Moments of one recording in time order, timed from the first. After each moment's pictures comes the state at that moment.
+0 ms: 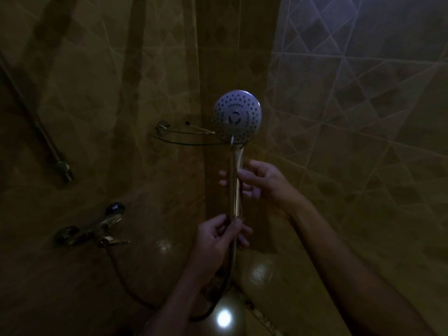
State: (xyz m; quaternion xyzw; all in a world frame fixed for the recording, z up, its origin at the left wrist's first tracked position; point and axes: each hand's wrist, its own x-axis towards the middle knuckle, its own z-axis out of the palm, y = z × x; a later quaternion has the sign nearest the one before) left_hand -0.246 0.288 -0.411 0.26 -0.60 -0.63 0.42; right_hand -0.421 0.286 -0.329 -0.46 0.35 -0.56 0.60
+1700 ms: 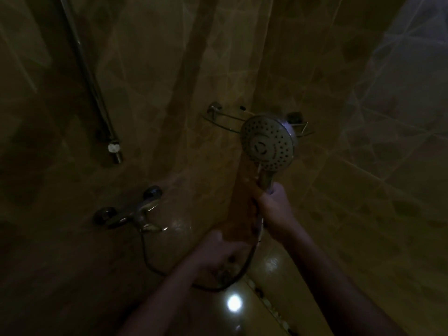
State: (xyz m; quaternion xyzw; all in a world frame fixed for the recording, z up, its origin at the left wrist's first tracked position) left_hand -0.139 0.159 -0.480 0.38 -0.62 -0.66 0.21; right_hand -0.271 0.190 -0.375 -0.43 0.56 -0.58 0.40
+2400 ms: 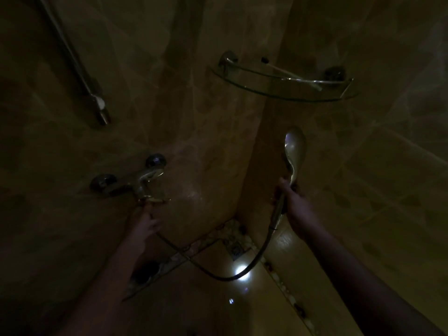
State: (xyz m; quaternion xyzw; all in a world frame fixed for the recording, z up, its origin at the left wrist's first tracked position) left_hand -0.022 0.072 -0.604 0.65 -0.26 -0.60 0.40; right_hand -0.365 0.152 -0.521 -0.29 0.67 -0.52 0.44
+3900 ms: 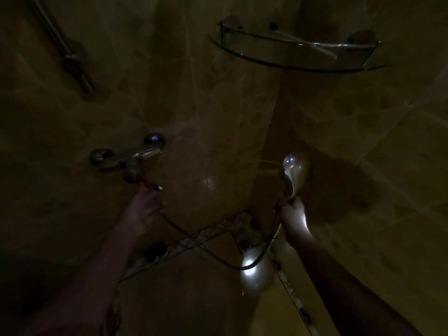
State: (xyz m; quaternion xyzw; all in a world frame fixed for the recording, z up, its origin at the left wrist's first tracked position) left_hand -0.056 0.090 -0.619 0.61 -0.20 -0.62 0.45; right_hand -0.417 0.134 -0.656 -0.24 0.72 -0.46 0.45
